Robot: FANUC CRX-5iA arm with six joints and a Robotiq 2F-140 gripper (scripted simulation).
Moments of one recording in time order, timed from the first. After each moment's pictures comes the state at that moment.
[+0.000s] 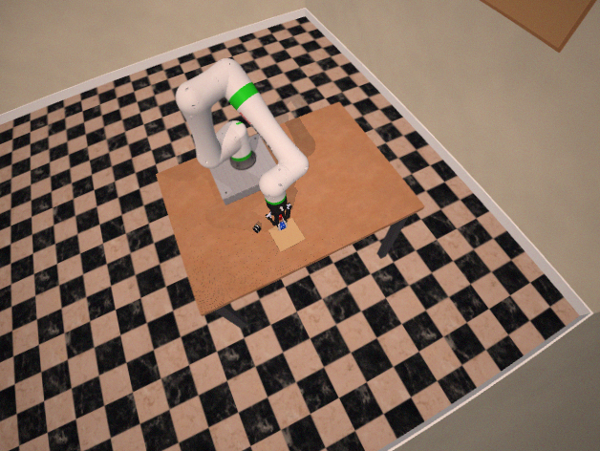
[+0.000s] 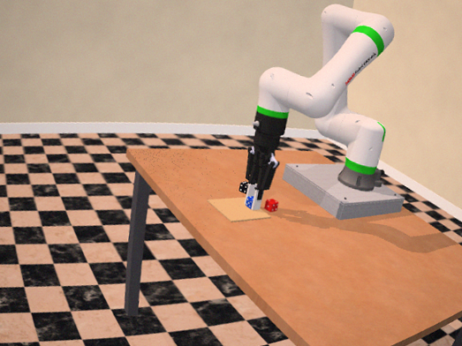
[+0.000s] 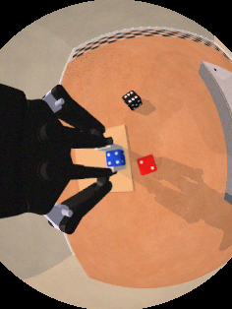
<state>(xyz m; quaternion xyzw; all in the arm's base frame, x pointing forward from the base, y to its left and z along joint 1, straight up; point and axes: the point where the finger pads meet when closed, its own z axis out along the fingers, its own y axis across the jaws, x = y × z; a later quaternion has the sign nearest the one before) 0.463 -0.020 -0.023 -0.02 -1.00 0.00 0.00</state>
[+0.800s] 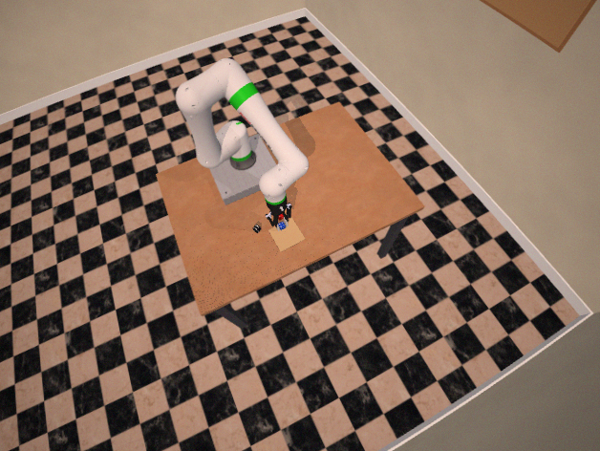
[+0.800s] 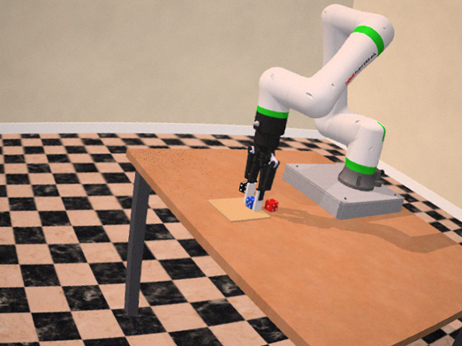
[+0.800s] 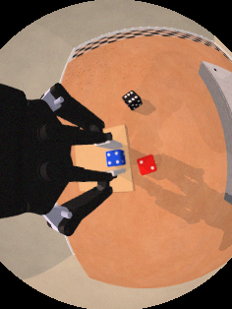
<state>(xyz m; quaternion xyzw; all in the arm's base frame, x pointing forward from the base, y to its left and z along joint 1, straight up) 0.463 -0.020 -0.023 -0.02 -1.00 0.00 0.00</state>
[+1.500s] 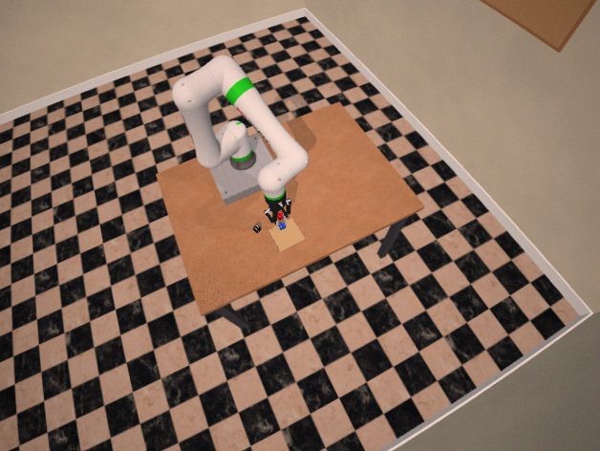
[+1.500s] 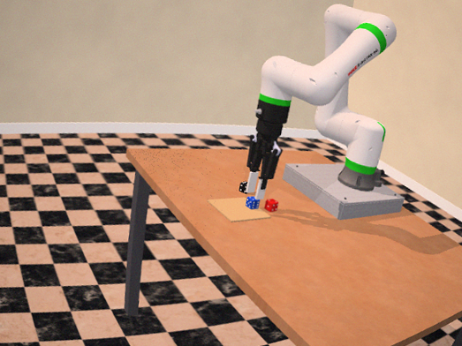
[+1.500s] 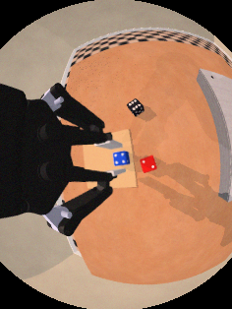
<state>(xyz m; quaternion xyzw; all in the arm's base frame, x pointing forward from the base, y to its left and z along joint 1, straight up) 0.463 -0.020 0.013 -0.02 -1.00 0.00 0.00</state>
